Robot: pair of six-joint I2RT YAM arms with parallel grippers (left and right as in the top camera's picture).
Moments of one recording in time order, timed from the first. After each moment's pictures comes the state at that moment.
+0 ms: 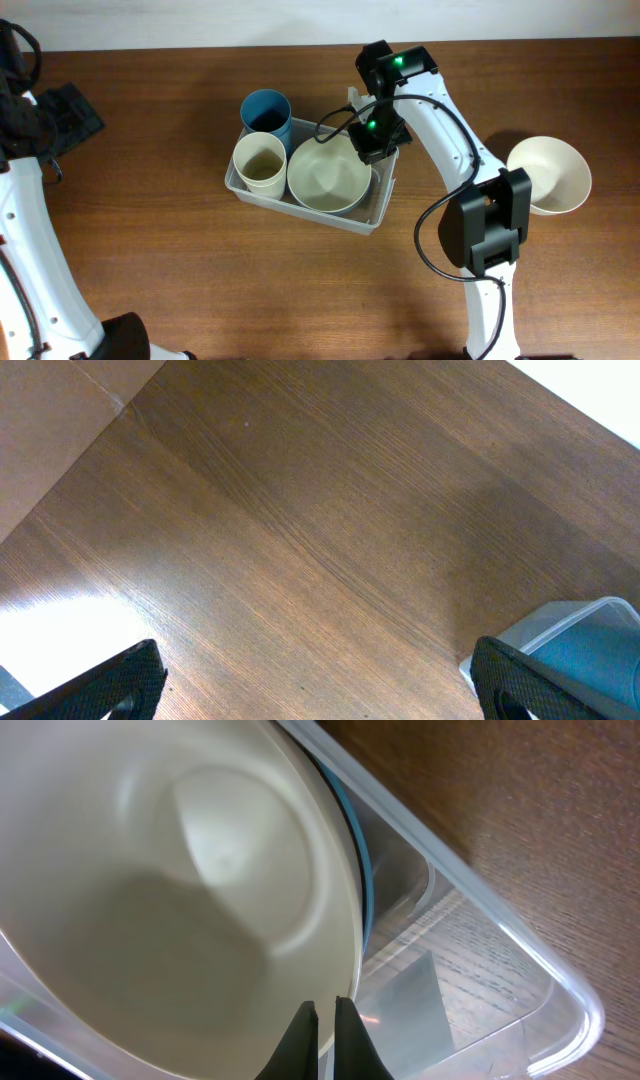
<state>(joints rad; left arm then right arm) 0.27 1.68 2.24 -1.59 -0.24 -0.35 0.34 2.28 2.17 -1.47 -0.21 -0.03</state>
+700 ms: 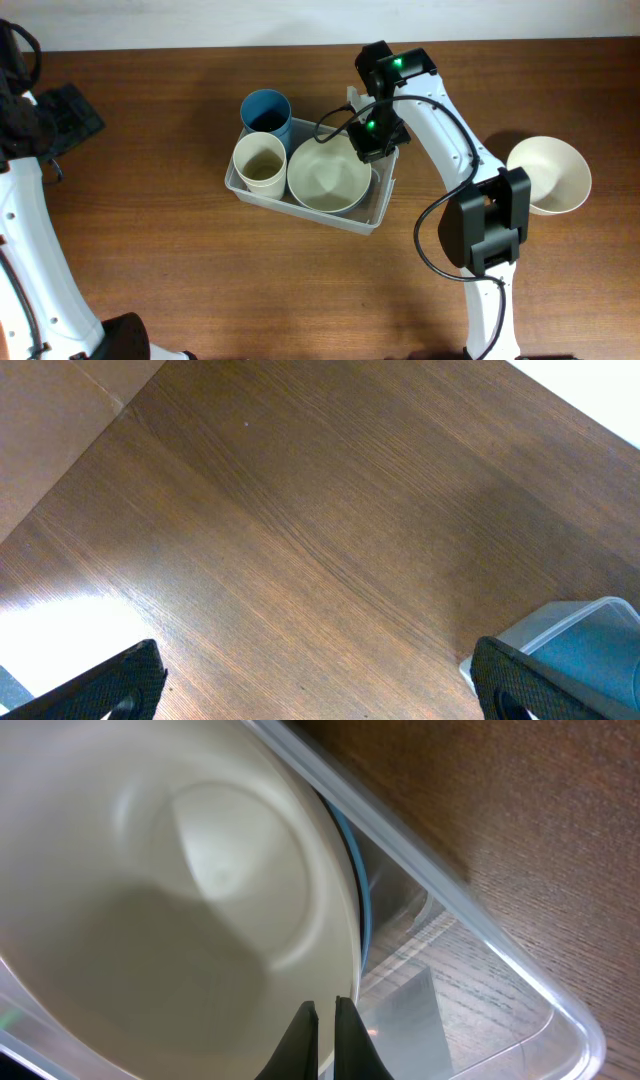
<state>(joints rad) 0.27 1.68 2.24 -1.59 -0.24 -0.35 0.34 2.28 2.15 -1.44 -0.21 -0.03</state>
